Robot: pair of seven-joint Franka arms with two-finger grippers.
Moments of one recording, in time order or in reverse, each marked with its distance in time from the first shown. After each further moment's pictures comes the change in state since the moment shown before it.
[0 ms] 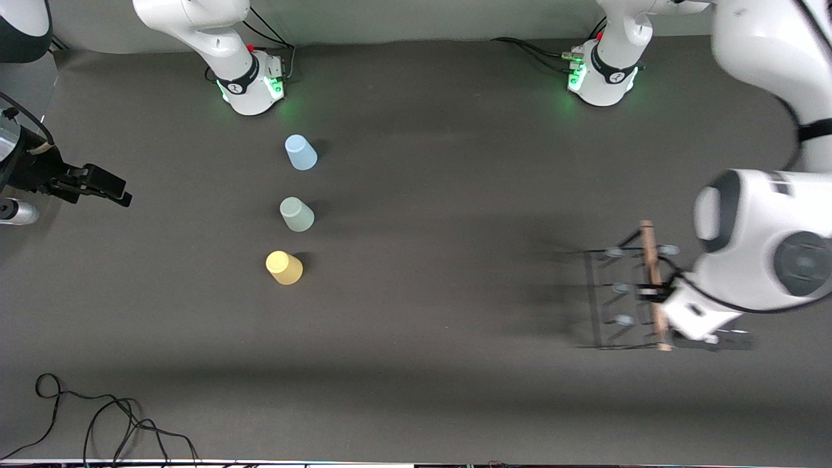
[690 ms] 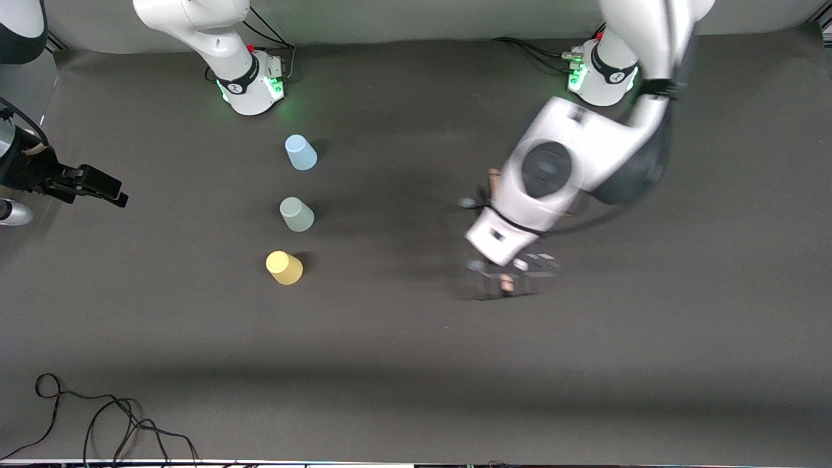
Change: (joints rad) left arm -0.436 -0.054 -0.011 -0.105 -0.052 0.110 -0.510; right arm -0.001 0.000 -0.010 0.000 0.000 0.000 0.000
